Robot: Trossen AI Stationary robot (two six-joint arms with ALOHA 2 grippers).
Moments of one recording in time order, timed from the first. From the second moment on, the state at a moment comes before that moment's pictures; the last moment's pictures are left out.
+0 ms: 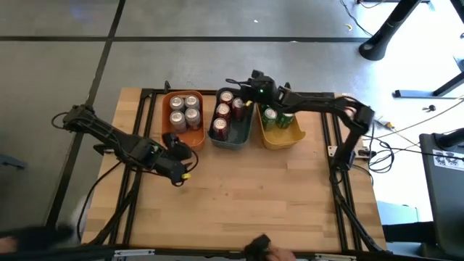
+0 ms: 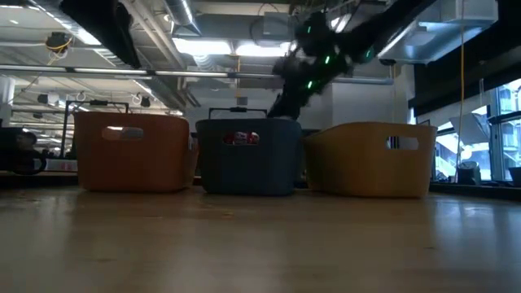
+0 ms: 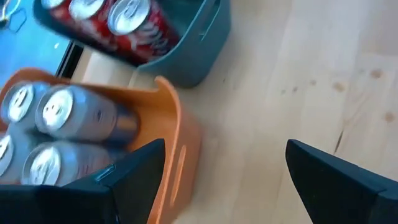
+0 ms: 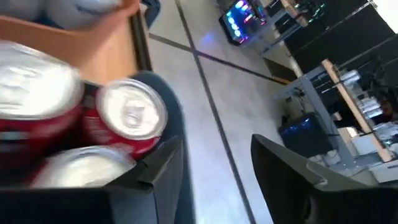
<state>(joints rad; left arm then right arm) -0.43 1.25 1.08 -1.06 -0.62 -0.57 -0.49 1.80 1.22 0.20 0.20 -0.68</state>
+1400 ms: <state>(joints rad) 0.27 1.09 0.87 -1.39 -0.41 -0.14 0.10 1.32 1.17 -0.66 0.36 -0.03</state>
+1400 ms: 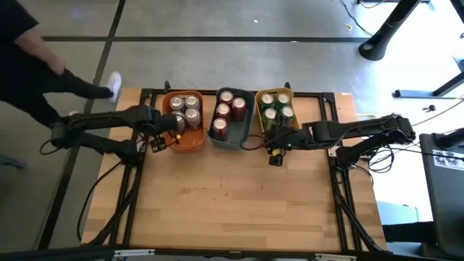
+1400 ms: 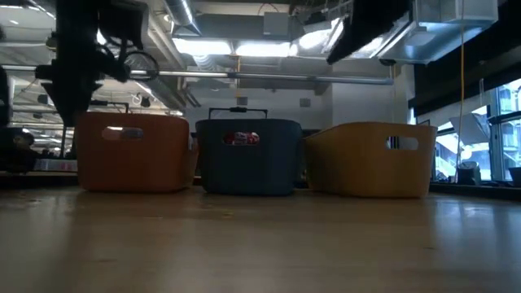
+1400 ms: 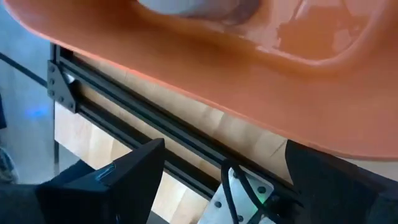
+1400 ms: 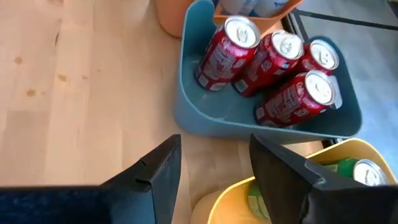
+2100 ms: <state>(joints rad) 0.50 1.28 0.85 -1.14 -0.44 0.14 0.09 1.32 0.94 -0.52 0.37 -0.07</state>
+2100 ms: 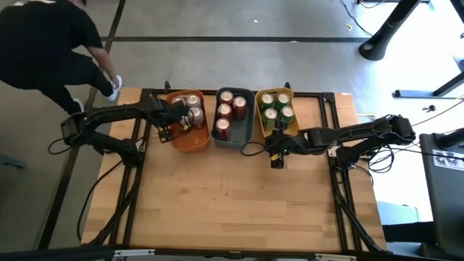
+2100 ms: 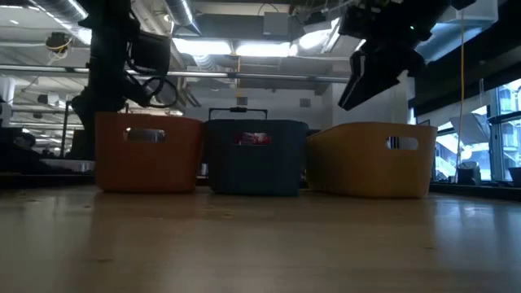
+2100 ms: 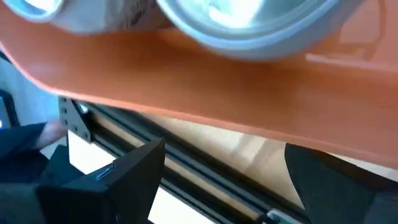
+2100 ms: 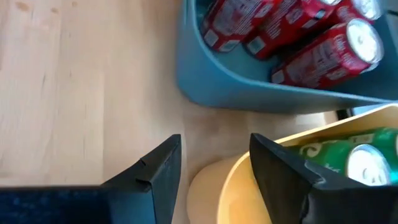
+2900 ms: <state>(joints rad) 0.57 1.29 0.84 -0.75 -0.46 0.66 0.09 1.32 0.92 -0.52 0.35 -0.06</state>
